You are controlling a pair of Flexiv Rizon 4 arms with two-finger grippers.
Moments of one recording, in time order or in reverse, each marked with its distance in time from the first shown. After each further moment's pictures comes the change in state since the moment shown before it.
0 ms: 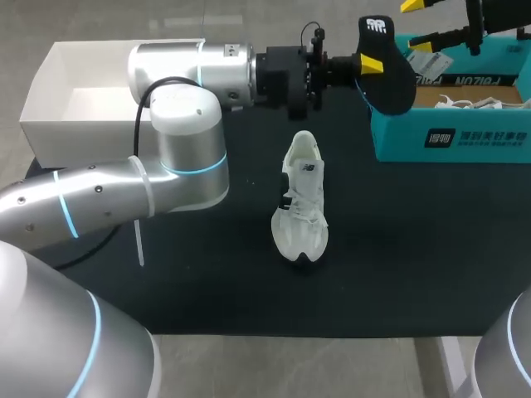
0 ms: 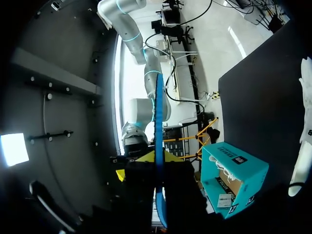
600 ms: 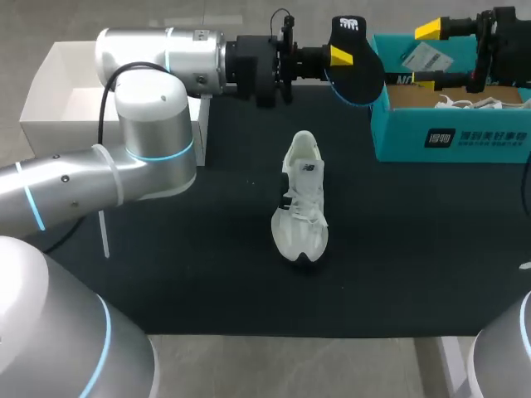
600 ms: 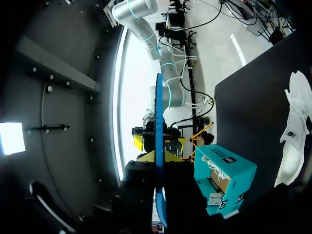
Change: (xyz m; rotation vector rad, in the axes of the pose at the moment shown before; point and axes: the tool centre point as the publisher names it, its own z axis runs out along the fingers) left arm -0.008 0.005 -0.046 0.015 0.041 -0.067; right arm -0.039 -0.037 -0.002 -0.049 0.185 -0.141
